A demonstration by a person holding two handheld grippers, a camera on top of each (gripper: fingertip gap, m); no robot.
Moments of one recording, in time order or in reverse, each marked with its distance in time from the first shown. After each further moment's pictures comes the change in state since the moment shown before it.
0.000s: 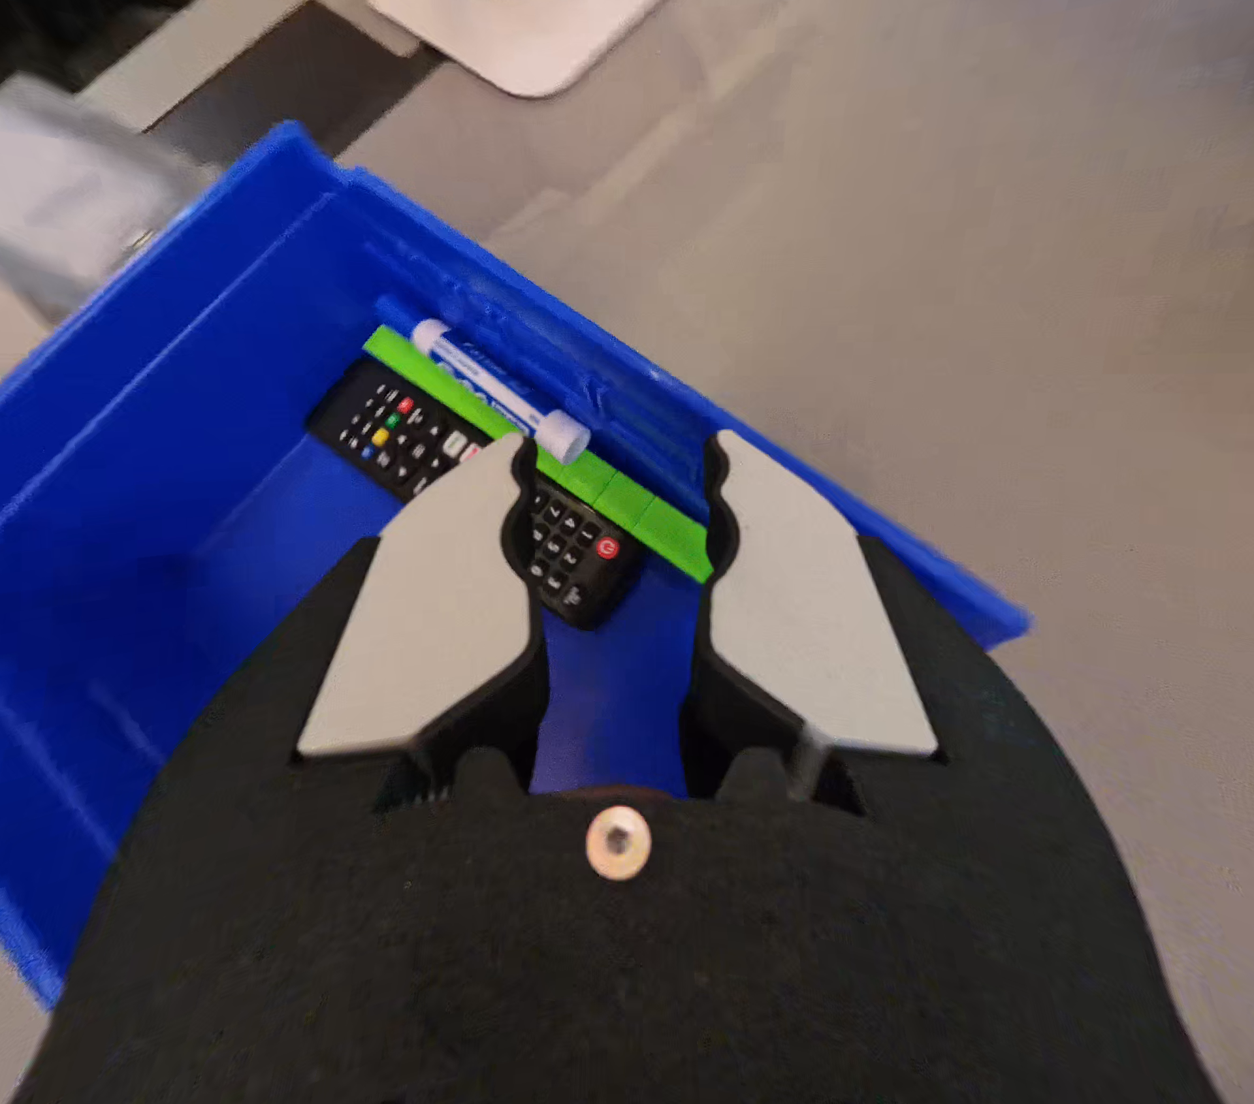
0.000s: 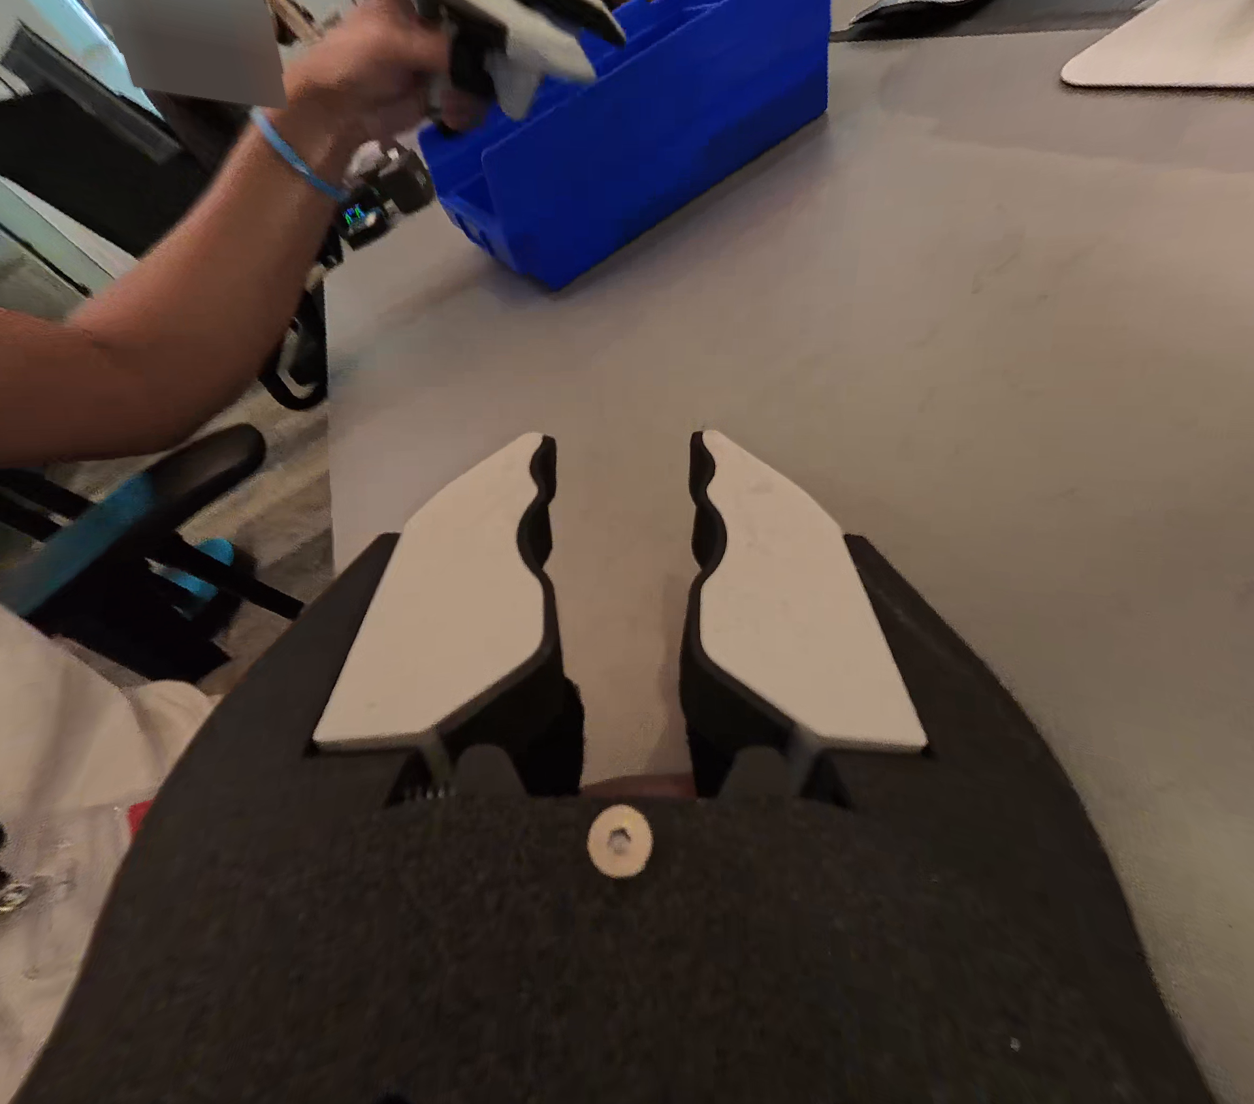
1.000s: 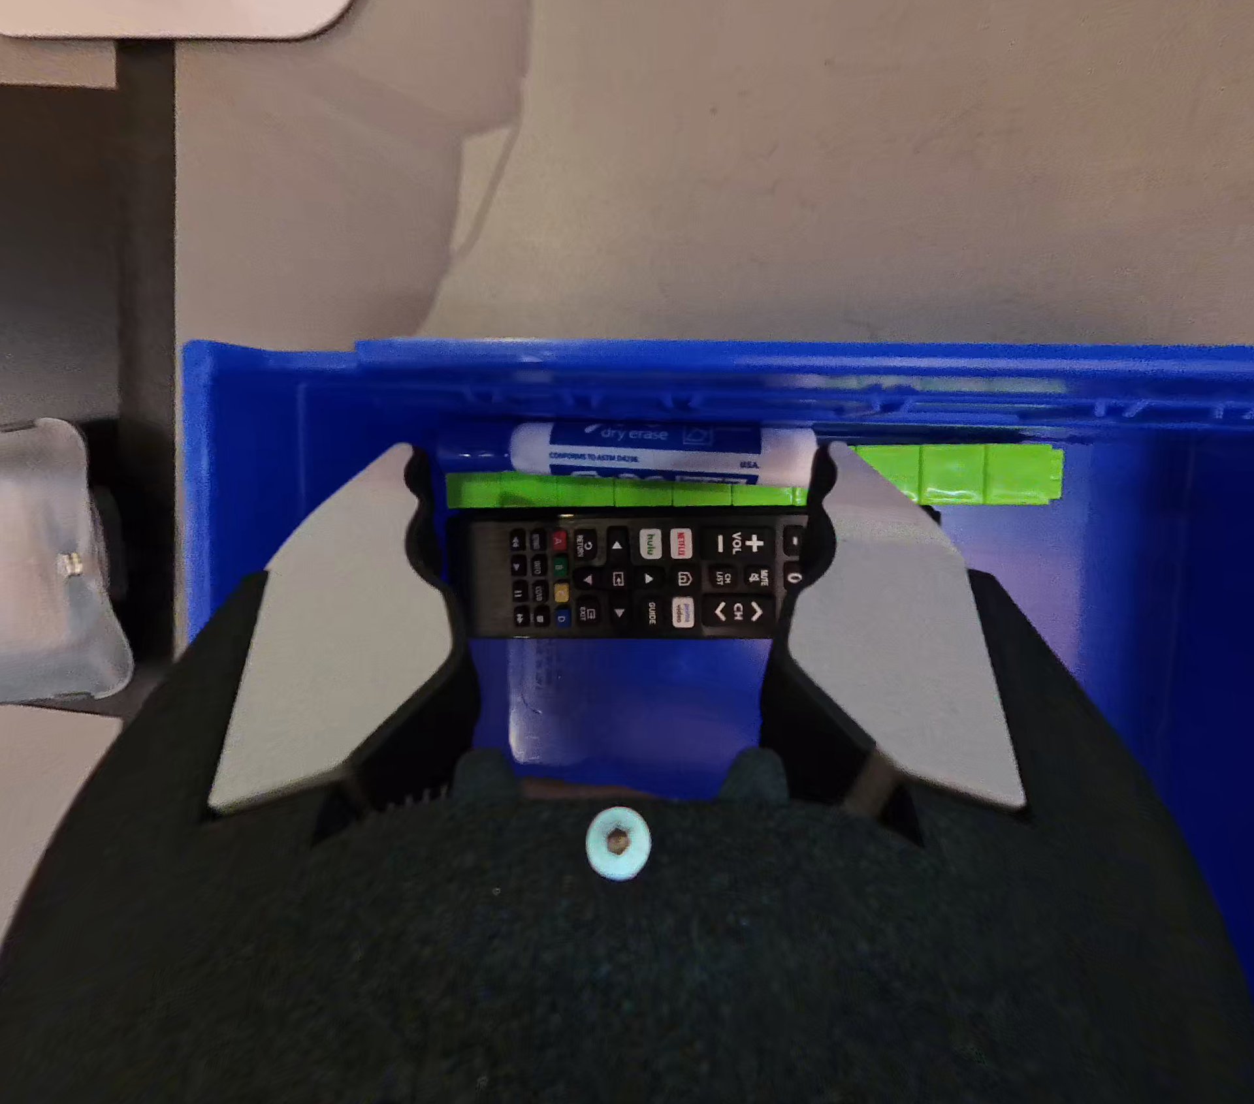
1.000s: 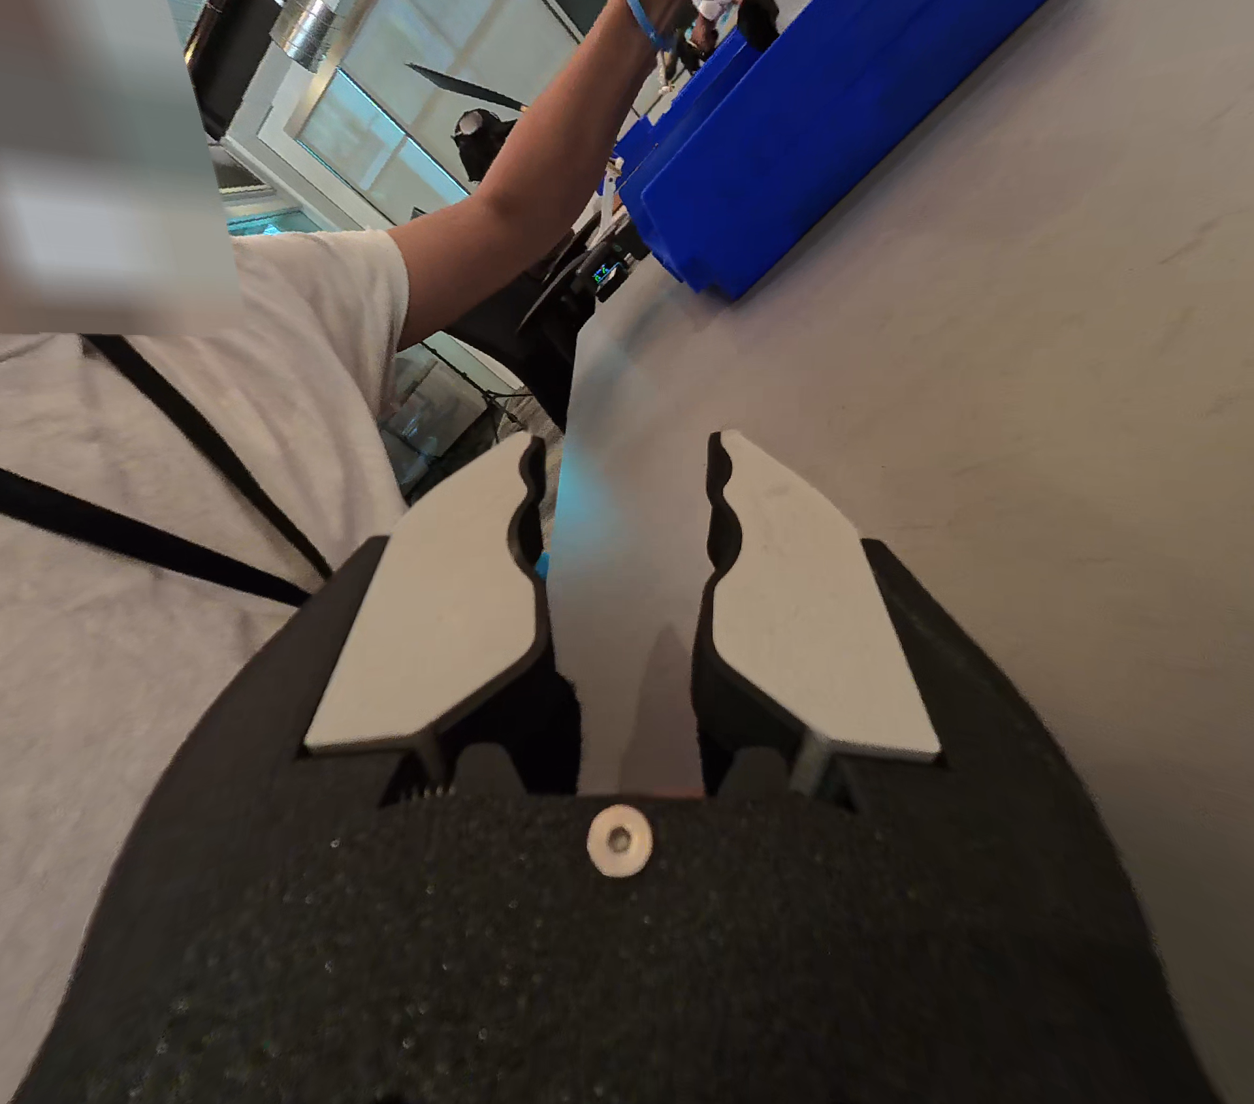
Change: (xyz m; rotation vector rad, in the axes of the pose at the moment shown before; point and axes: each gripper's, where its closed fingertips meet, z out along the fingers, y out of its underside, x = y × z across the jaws) left arm -0.061 0.003 0.077 -0.263 0.386 0.498; right arm -0.013 -0.006 -0.002 0.021 -0.396 0.354
